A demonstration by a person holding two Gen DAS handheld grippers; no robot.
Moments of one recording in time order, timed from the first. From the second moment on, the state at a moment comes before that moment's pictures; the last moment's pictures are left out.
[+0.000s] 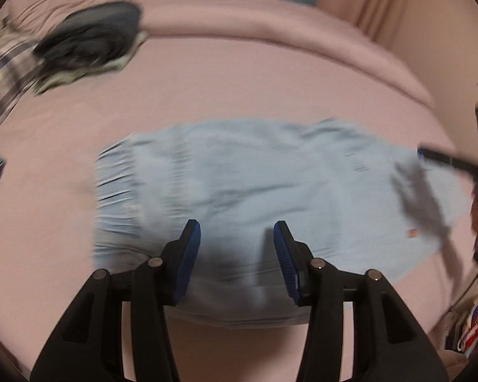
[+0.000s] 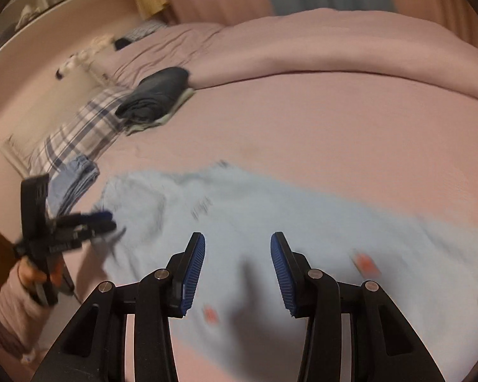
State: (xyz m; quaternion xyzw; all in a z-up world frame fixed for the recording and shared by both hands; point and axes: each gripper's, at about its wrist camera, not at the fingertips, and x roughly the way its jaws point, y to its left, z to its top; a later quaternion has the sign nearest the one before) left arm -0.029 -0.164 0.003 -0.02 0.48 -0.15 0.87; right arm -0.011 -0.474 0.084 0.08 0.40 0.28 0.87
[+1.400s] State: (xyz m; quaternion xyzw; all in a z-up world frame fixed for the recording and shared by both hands) left arm -0.038 -0.286 -0.013 0.11 0.47 -0.28 0.83; right arm -0.145 -0.611 0.042 0.07 0.44 0.05 0.89
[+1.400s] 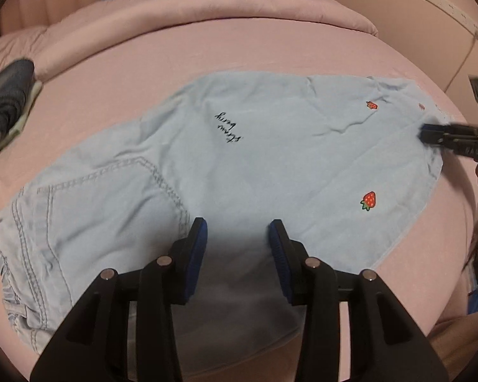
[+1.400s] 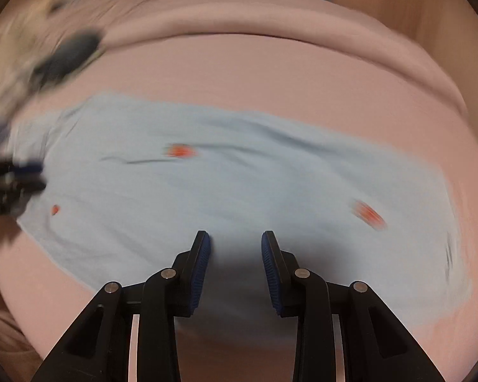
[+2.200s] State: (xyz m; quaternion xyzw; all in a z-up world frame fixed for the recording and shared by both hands) left arm -0.016 -0.480 0.023 -0.10 0.56 -0.44 0.70; right arm -0.174 -0.783 -0.015 0.53 0.28 -0.03 0.80
